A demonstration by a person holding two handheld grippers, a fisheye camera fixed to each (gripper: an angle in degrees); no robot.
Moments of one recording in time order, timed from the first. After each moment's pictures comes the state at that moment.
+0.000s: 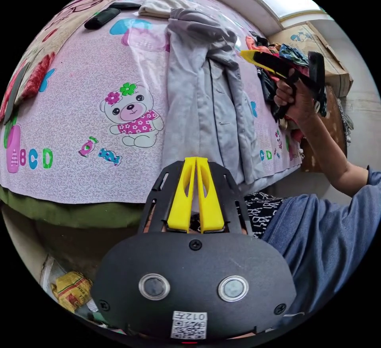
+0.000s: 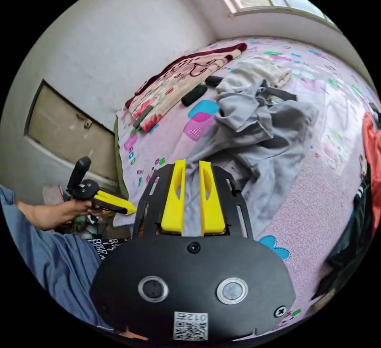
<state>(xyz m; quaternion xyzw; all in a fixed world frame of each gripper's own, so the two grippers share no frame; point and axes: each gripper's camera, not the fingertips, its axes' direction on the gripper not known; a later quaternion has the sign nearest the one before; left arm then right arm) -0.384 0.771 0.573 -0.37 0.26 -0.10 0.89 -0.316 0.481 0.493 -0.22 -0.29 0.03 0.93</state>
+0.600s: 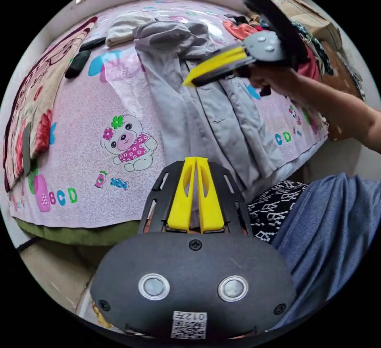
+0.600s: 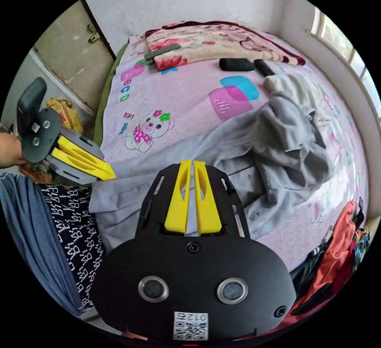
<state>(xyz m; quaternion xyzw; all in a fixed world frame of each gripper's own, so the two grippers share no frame) -0.304 0.767 0.581 -0.35 0.18 0.07 0.92 -0.419 0.454 0.564 -0.24 -0.19 -0.20 0.93</state>
